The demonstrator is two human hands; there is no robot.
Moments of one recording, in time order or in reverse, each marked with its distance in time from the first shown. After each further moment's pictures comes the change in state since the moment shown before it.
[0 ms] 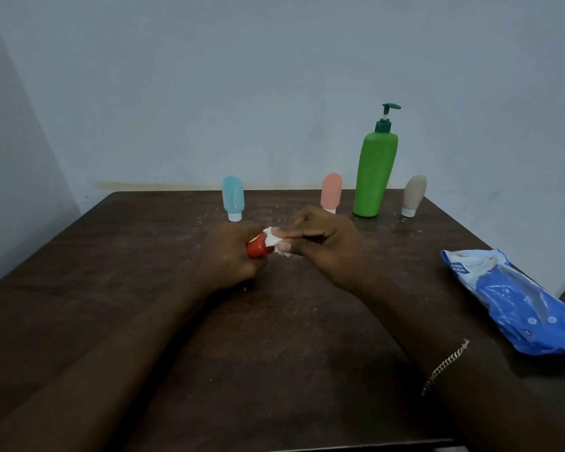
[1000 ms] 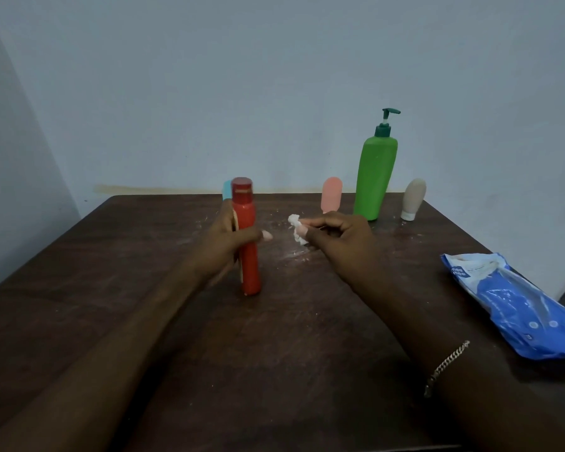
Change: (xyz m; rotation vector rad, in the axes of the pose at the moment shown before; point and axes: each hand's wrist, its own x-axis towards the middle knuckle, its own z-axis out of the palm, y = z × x) left_hand 0.010 0.004 -0.008 -1.030 -0.032 -0.291; right_hand -0.001 0.016 -0.003 0.114 0.272 0.246
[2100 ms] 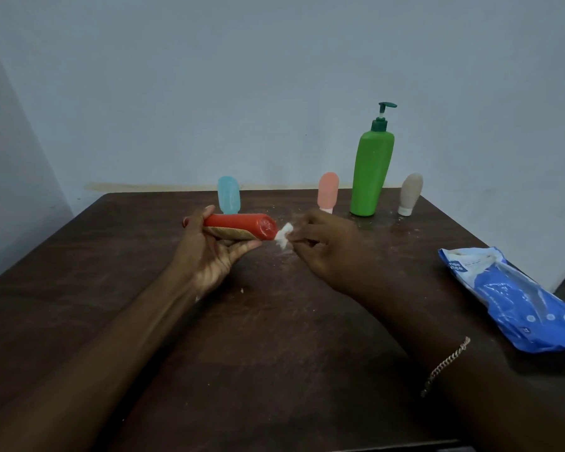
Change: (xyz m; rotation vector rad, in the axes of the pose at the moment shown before) left_hand 0.005 -0.020 -0.012 -0.950 0.136 -0.296; right_hand -0.006 -0.013 -0.002 -0.536 -0.144 -0.423
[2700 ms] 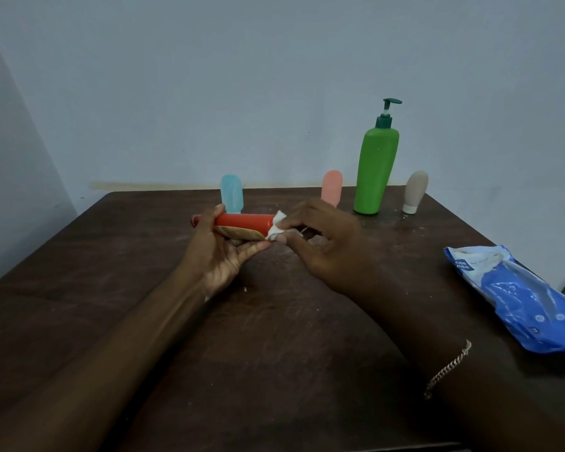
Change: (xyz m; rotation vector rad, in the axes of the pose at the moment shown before) left_hand 0.007 -0.007 0.001 0.013 -0.010 -0.015; right_hand 0.005 -0.018 -0.001 0.181 0.059 -0.062
